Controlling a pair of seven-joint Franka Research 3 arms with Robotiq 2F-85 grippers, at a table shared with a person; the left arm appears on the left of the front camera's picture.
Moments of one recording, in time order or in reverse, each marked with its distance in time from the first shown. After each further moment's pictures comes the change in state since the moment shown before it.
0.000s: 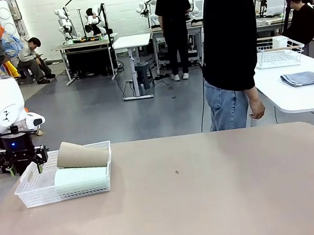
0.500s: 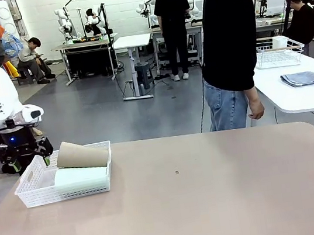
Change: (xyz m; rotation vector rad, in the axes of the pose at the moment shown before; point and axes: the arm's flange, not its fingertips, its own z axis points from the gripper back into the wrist) left arm -0.033 -0.015 0.041 -0.132 -0.046 -0.033; right arm 0.000 0.000 0.000 0.001 0.001 0.000
